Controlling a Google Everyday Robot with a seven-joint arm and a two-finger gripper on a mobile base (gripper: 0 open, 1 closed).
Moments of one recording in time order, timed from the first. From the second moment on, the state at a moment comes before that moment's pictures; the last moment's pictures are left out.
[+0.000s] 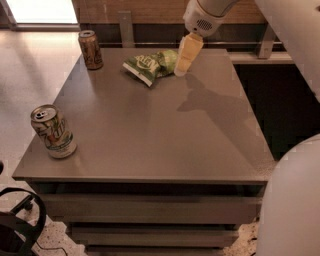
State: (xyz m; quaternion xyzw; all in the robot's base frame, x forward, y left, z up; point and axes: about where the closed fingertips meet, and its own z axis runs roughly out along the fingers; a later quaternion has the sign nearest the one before) arm 0.708 -0.078 0.950 -0.63 0.72 -0.01 0.28
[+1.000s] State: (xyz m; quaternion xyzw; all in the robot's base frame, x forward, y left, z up) arm 0.759 -0.050 0.900 -0.62 0.73 0.02 0.28
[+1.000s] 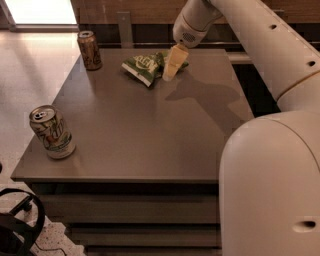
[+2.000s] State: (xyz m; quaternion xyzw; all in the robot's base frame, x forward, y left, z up) arm 0.786 -0.030 0.879 -0.62 0.73 0.02 0.29
